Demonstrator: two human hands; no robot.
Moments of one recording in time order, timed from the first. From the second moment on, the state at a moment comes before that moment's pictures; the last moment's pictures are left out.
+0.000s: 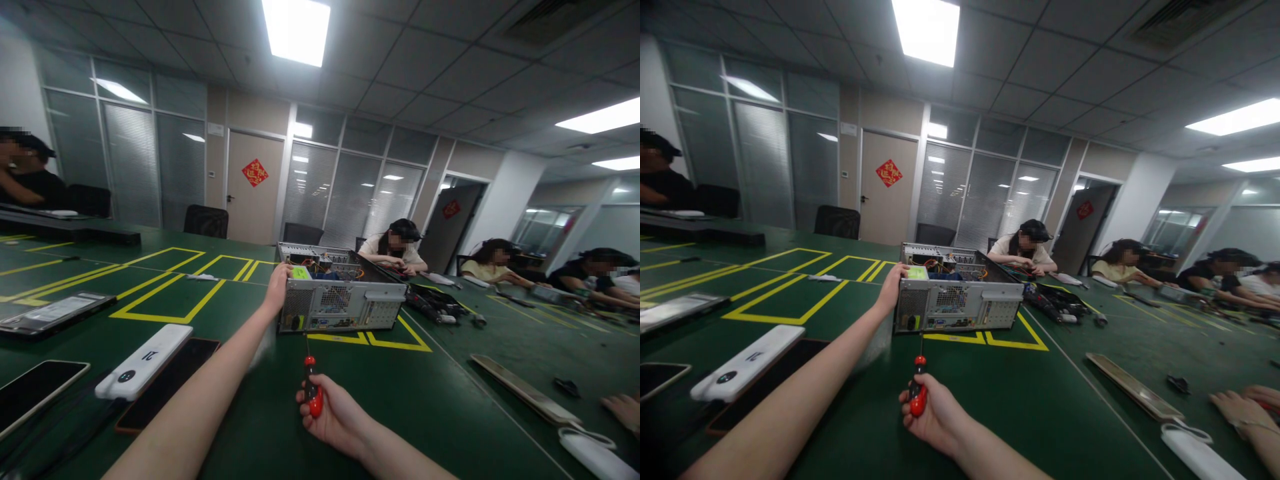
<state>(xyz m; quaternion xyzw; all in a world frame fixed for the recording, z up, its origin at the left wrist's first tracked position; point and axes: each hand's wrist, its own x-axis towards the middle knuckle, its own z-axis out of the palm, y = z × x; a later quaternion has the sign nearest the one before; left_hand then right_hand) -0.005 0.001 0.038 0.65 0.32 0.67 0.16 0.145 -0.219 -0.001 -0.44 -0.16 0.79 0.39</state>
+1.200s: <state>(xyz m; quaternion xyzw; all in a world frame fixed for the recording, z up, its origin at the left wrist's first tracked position) -0.006 0.000 0.036 0.65 0.32 0.67 0.16 0.253 -0.179 -0.013 -0.26 -0.38 0.86 0.20</state>
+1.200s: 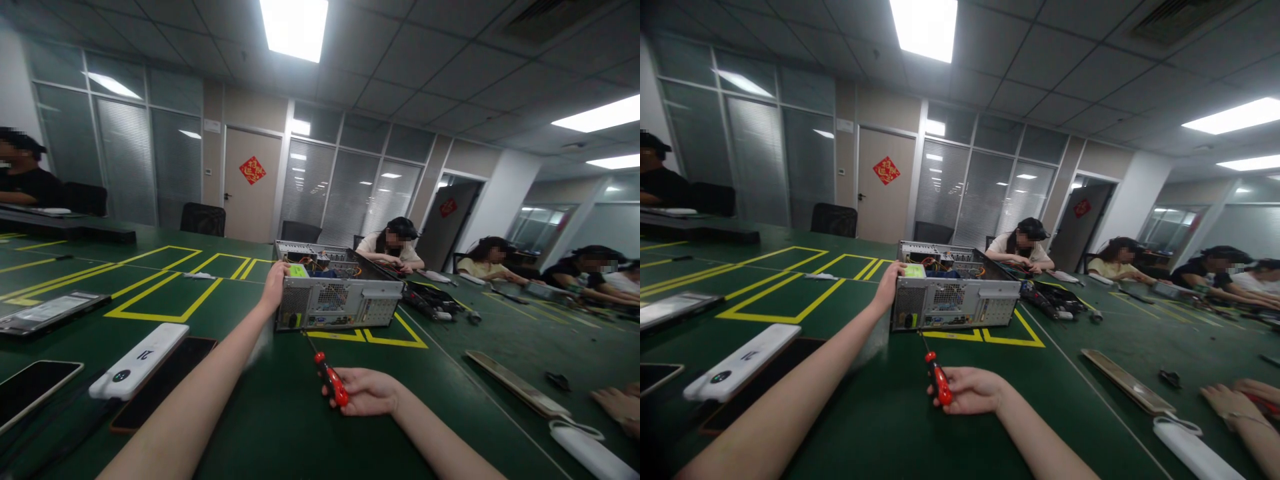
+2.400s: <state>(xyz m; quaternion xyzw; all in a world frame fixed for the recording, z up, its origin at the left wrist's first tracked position) -0.004 -0.004 0.040 0.65 0.32 0.67 0.16 0.240 -0.184 -0.016 -0.31 -0.39 0.84 0.22</state>
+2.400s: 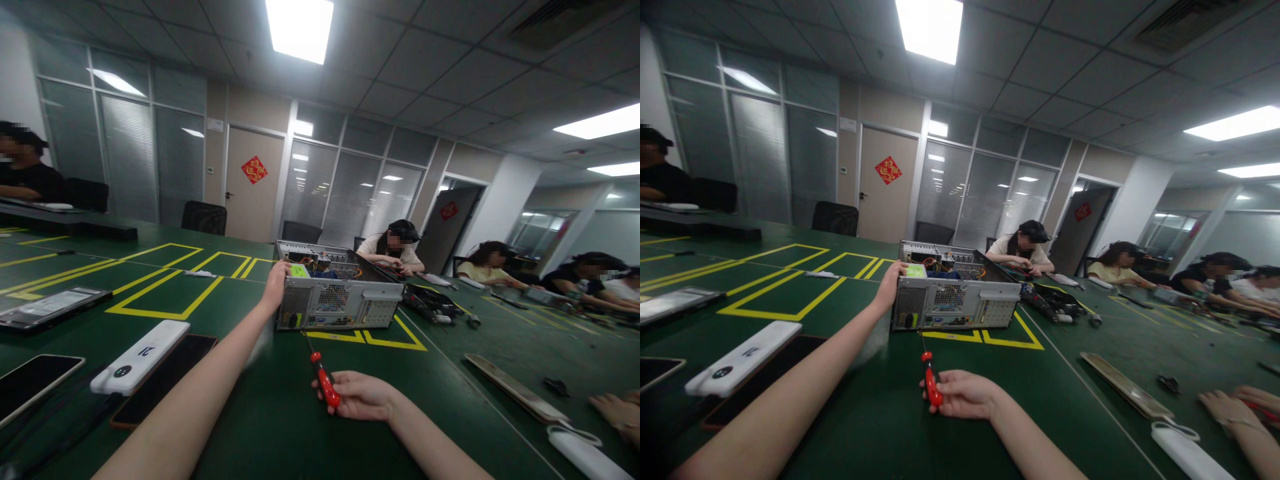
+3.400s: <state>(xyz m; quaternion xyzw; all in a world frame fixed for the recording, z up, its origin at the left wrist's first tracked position) -0.005 0.002 0.037 0.65 0.33 0.67 0.17 0.234 -0.187 -0.014 -0.33 -0.36 0.84 0.22</state>
